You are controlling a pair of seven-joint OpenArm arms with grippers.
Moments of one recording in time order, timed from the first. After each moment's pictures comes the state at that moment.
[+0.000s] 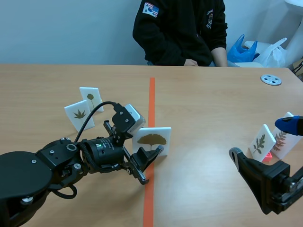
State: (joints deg) left arm -11.2 -13.4 34.1 55.8 2.1 -26.0 -19.1; right arm -45.8 30.5 12.4 114.4 16.9 24.2 4.1
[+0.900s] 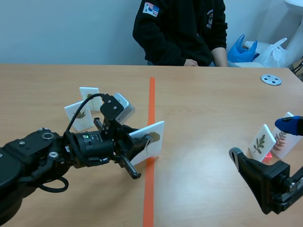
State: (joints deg) left arm -5.8 -20.7 31.6 73.6 -12.5 -29.0 -3.2; right arm -45.8 30.5 12.4 114.4 16.9 24.2 4.1
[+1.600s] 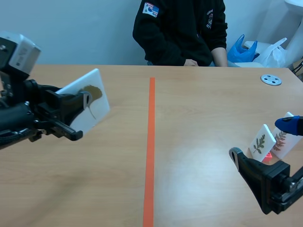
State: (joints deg) left arm 21.0 -22.9 -1.3 111.3 -22.7 -22.8 12.2; right arm -45.8 30.5 12.4 114.4 16.9 24.2 4.1
